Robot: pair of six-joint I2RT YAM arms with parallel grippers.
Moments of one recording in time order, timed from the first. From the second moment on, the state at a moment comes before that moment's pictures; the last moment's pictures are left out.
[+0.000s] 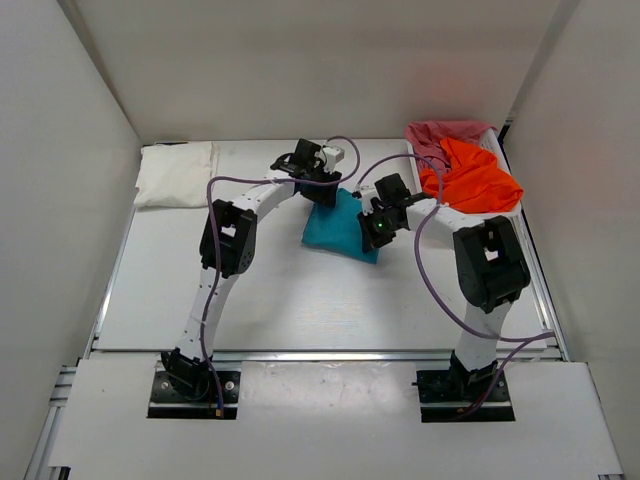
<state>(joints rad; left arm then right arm) -0.46 2.49 2.13 -0.49 0.27 0.05 0.43 1.88 1.25 -0.47 -0.36 -0.10</state>
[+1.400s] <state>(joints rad) -0.44 2.21 1.71 -0.55 0.30 -0.04 0.29 1.87 1.28 -0.48 -0.25 -0.11</state>
